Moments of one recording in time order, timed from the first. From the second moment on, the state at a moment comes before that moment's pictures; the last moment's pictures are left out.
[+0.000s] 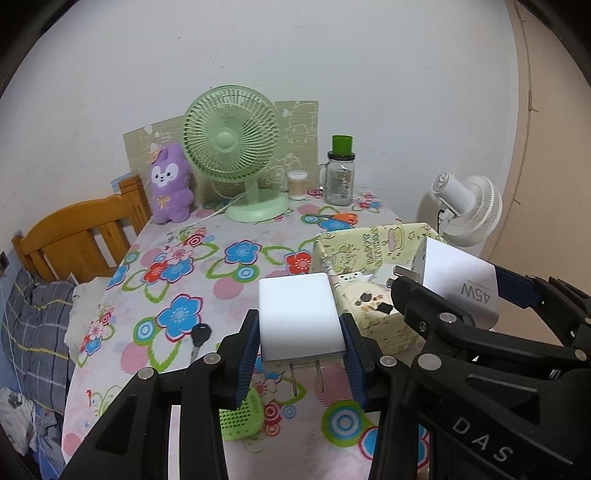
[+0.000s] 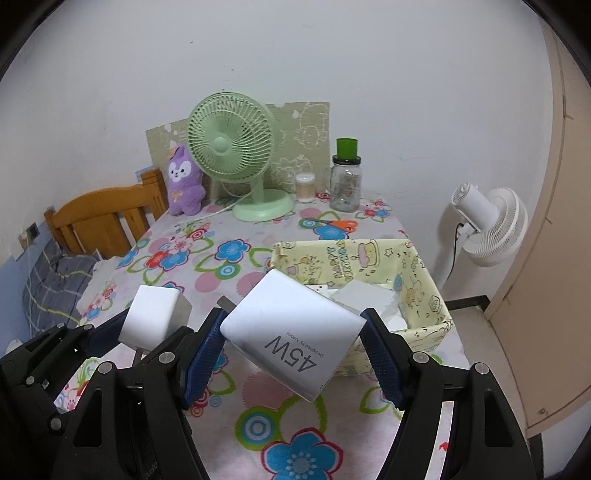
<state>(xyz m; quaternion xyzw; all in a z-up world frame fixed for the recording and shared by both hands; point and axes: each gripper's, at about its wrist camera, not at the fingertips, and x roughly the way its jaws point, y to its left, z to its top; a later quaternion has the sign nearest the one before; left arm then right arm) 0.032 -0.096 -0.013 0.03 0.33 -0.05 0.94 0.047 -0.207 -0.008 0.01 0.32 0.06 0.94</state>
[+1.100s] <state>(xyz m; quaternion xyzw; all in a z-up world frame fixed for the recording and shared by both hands) 0.126 -0.172 -0.058 0.04 0.39 -0.09 0.92 0.139 -0.284 -0.054 0.01 0.37 0.04 0.93</state>
